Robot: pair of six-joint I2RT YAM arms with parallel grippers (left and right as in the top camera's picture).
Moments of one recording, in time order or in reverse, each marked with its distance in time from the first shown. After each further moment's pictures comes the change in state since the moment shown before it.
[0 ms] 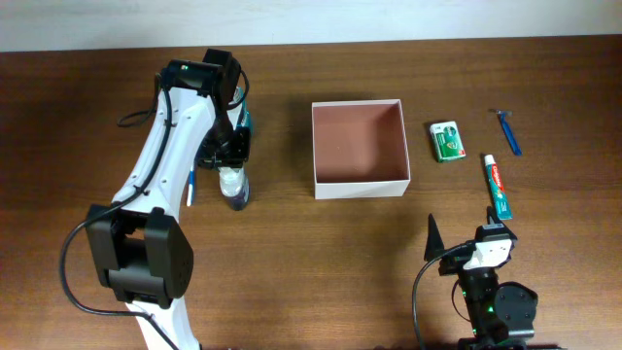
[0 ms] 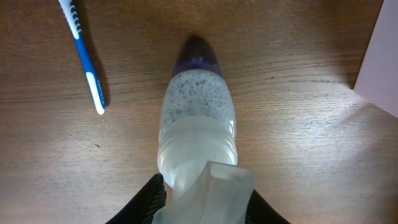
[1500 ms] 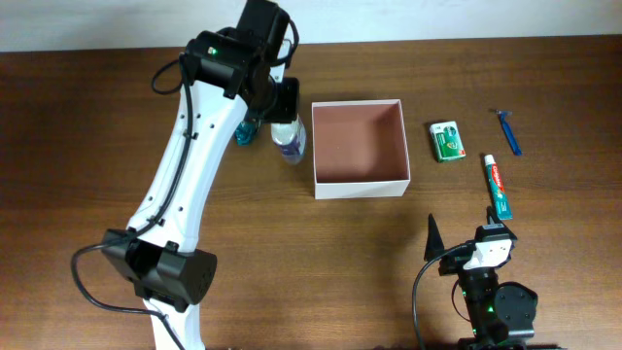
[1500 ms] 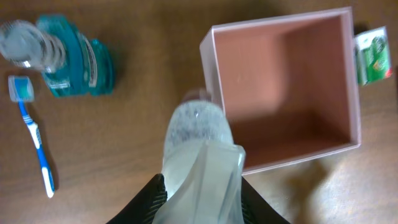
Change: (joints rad) left arm -0.188 0.024 0.440 0.036 0.056 -0.117; right arm 0.000 0.000 0.000 0.000 0.000 0.000
